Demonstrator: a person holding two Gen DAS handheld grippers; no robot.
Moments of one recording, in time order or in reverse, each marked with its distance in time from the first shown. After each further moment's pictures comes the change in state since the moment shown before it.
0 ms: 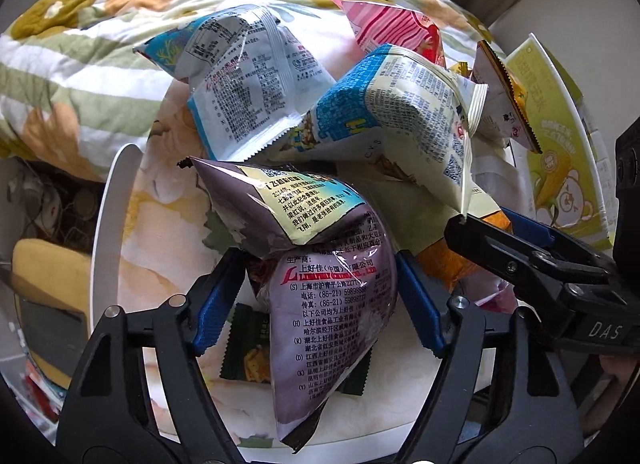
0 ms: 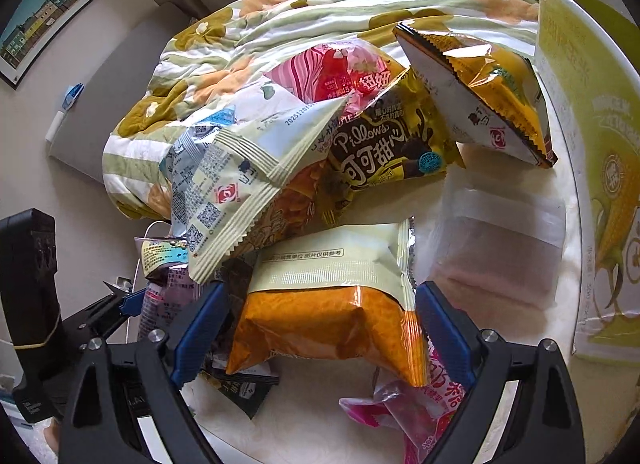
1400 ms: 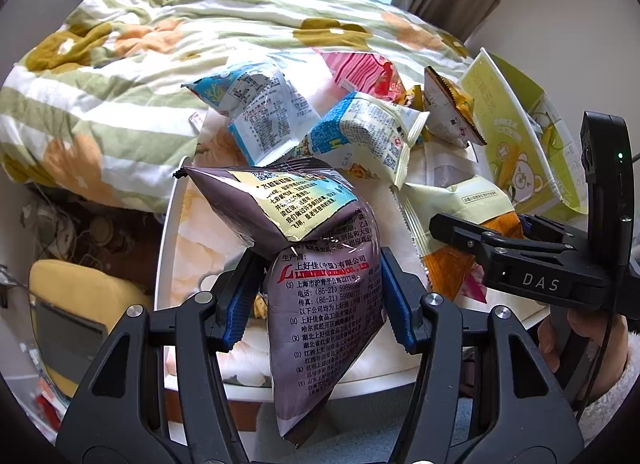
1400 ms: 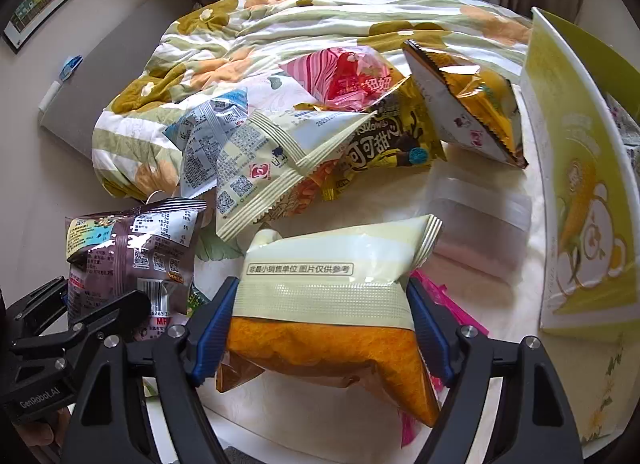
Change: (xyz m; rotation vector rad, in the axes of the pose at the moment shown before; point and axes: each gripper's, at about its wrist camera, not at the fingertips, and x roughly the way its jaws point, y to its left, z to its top) left arm -0.093 -0.002 -0.044 0.075 -0.129 -0.018; right arm -0.029 0.016 -0.022 -0.064 -0.009 -0.101
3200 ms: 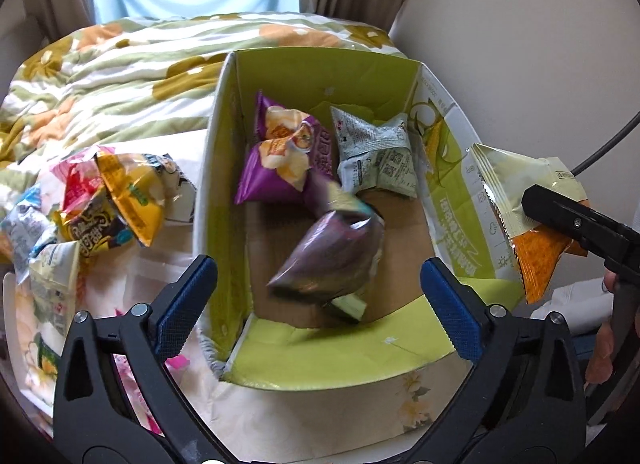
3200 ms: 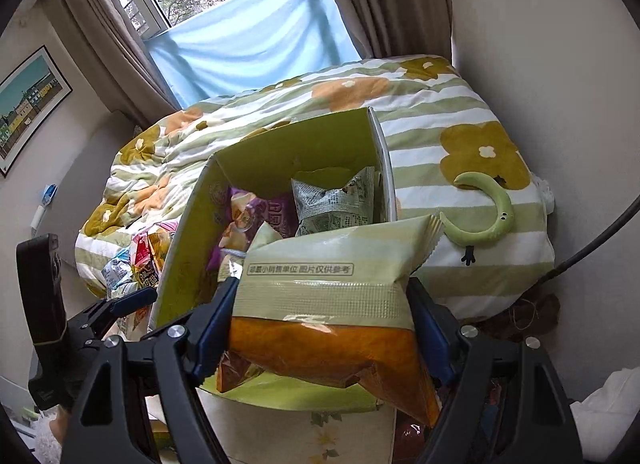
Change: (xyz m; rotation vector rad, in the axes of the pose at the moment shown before) left arm 0.091 -0.369 0.073 0.169 -0.046 -0.007; right arm -0.204 -0.339 0.004 0.198 -0.268 -0.029
